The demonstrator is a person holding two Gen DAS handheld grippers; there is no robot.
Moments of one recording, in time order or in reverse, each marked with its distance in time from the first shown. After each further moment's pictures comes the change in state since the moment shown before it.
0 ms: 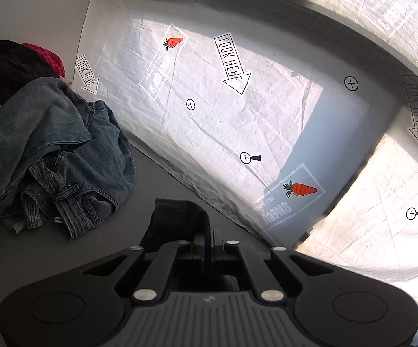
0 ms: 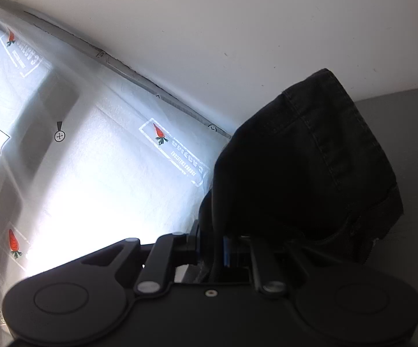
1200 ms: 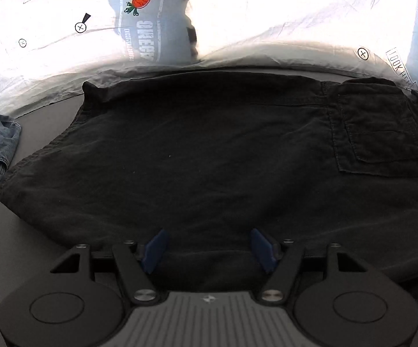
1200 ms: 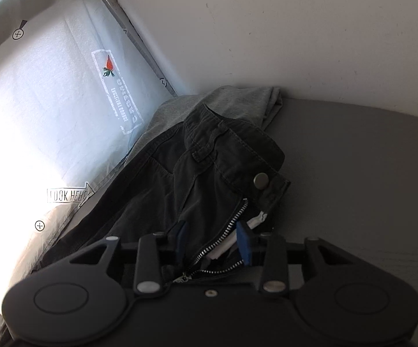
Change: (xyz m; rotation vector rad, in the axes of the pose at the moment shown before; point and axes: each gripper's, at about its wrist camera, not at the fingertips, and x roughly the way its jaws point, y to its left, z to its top) left arm 0.030 -0.084 -0.219 0.665 0.370 -0.059; right arm 0.033 -0.058 -0.046 -0.275 0.082 -0.243
